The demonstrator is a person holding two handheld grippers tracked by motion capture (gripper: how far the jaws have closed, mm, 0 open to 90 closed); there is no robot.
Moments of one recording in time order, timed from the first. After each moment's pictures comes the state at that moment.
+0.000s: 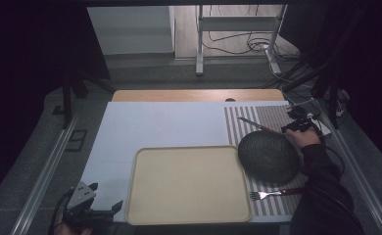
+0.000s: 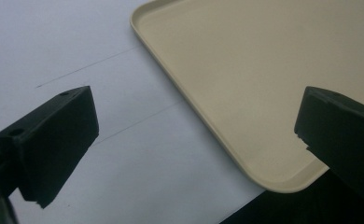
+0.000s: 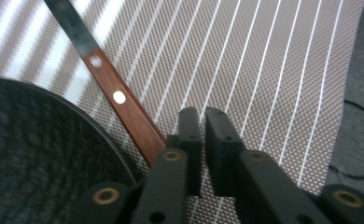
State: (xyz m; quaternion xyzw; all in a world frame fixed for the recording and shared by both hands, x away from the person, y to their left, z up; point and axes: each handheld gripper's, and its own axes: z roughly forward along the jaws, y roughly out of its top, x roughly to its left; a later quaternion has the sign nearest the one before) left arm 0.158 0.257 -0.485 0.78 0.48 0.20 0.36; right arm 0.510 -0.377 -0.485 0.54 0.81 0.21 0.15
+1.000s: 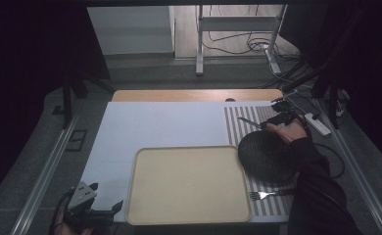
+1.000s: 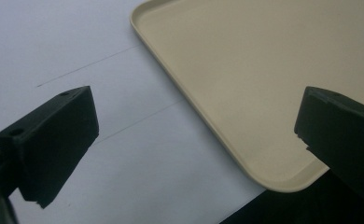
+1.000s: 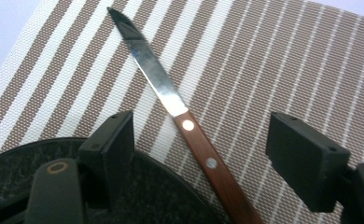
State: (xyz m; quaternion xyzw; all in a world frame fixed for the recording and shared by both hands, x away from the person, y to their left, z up) left arm 0.158 0.256 -0.486 0.78 0.48 0.20 0.36; right arm 0.524 -0.322 -0.472 0.51 0.82 0.22 0.12
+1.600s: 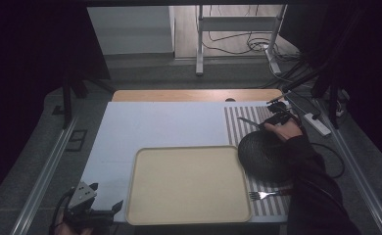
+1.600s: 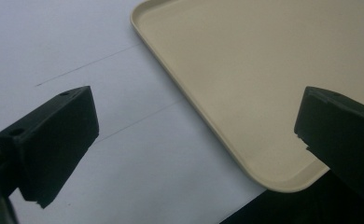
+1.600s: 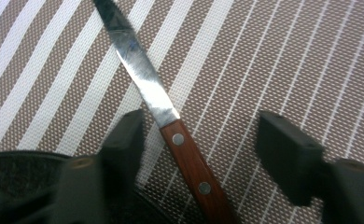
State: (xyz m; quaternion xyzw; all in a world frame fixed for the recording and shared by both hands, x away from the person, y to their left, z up) left arm 0.159 0.256 -0.486 0.78 0.48 0.20 0.36; right arm 0.543 -0.320 -0.493 0.50 0.84 0.20 0.11
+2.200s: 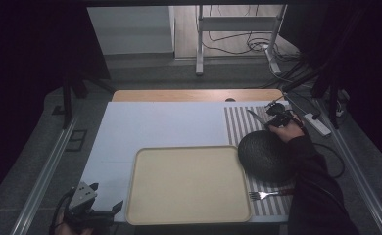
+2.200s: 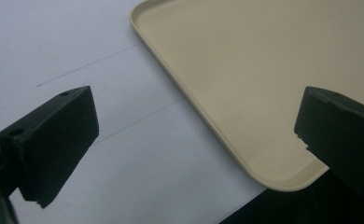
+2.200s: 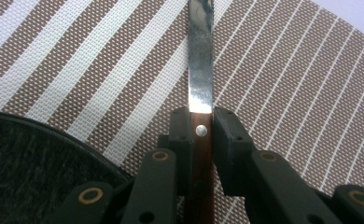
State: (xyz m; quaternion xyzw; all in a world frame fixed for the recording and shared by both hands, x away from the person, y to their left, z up) left arm 0.158 0.255 -0.486 0.78 0.47 0.20 0.35; right arm 0.536 -0.320 -0.493 0.42 0.88 0.17 0.17
